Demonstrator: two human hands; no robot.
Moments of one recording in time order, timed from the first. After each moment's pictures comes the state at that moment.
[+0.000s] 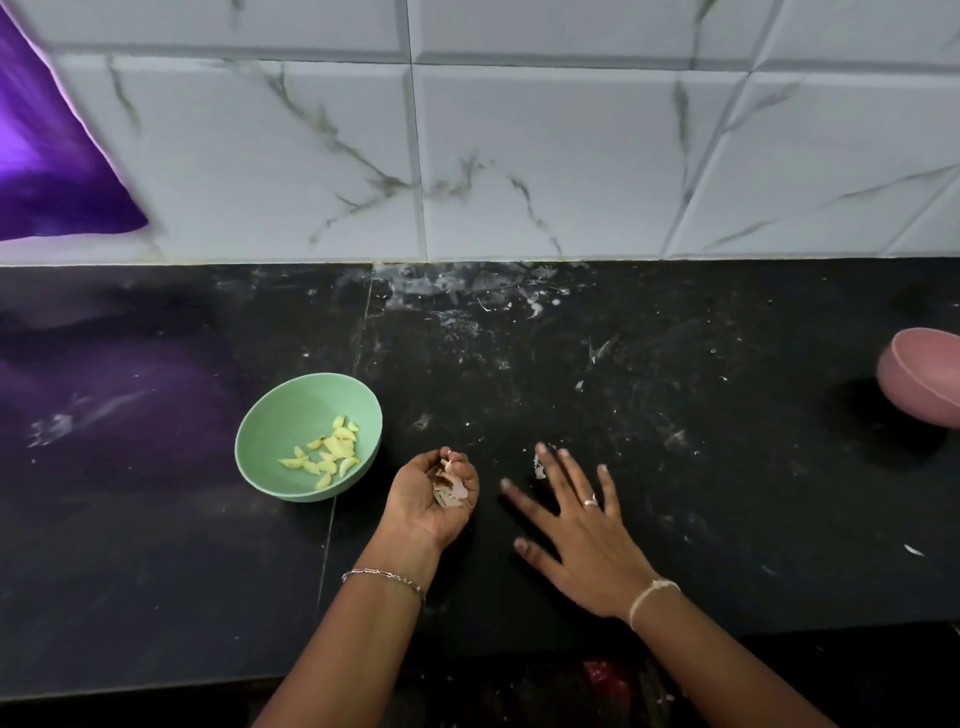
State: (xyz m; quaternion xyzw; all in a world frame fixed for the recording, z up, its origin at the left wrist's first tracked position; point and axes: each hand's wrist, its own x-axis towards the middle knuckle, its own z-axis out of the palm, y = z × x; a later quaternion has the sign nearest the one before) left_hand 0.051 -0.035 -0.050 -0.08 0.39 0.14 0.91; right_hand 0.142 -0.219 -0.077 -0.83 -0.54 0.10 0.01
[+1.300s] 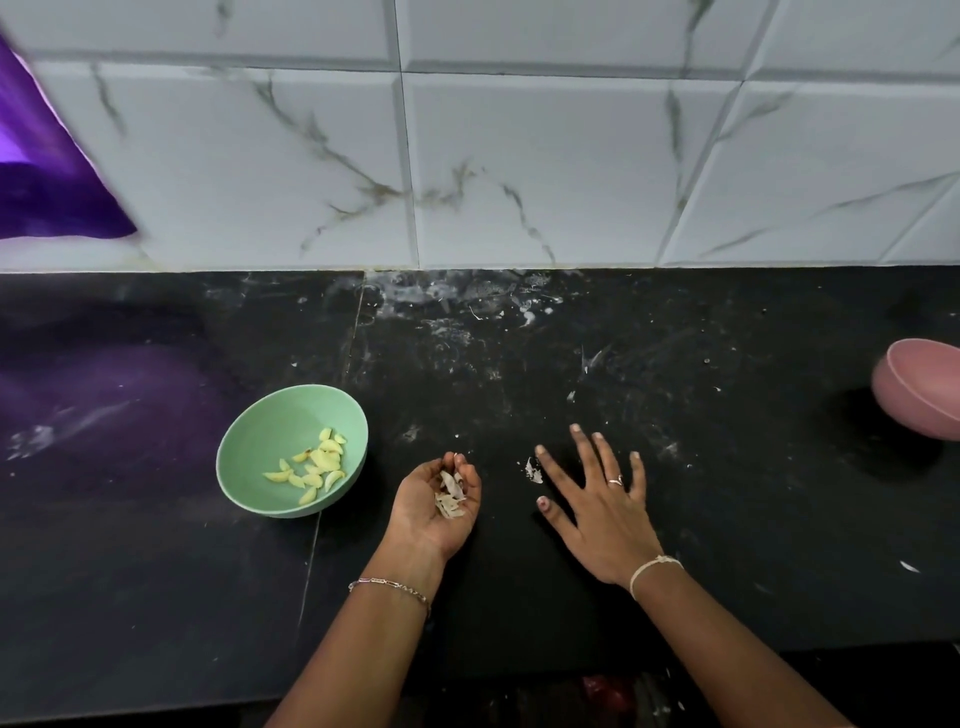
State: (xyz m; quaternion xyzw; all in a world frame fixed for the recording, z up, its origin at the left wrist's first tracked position) left_hand 0.066 -0.046 -0.043 -0.08 0.41 0.17 0.89; right_hand 0.186 -0.212 -0.086 -0.90 -0.43 0.06 0.00
